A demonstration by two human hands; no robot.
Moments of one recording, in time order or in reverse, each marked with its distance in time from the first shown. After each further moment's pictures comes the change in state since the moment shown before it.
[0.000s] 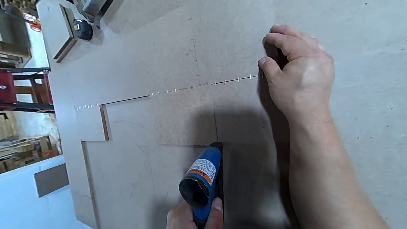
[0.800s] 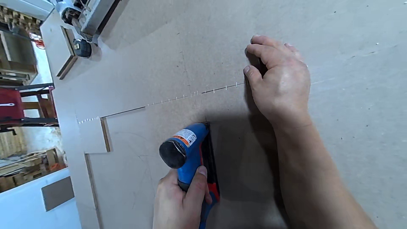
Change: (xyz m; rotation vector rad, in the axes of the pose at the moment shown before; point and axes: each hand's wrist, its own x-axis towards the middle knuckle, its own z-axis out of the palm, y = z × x) left_hand 0.059 0.041 -0.003 -0.101 0.105 -0.011; right_hand 0.002 0.000 -0.004 0.024 -0.024 0.032
